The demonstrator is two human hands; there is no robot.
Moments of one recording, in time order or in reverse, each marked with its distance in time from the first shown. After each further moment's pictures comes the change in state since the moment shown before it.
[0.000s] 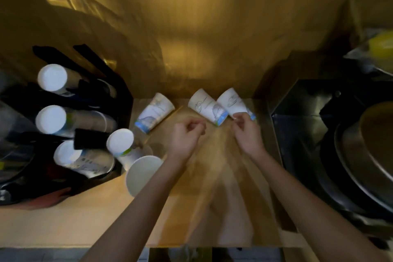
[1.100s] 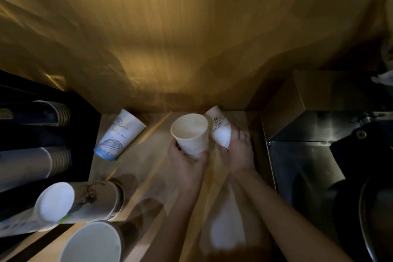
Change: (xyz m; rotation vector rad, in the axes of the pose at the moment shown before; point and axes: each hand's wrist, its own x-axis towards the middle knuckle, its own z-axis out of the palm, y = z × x) left_hand 0.080 -0.060 0.104 -0.039 0.329 -0.094; right_hand 0.095 0.076 0.032 -0.517 -0.042 0.025
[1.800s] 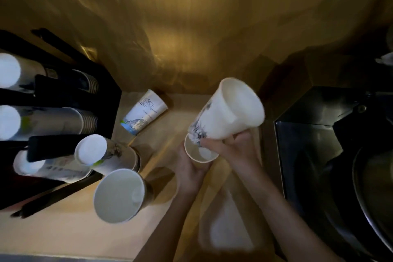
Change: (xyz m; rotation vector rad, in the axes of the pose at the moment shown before) left_hand -0.054 -0.048 -0.047 0.038 -0.143 0.270; right_hand -0.108 -0.066 -0.069 1.031 -0.181 -0.024
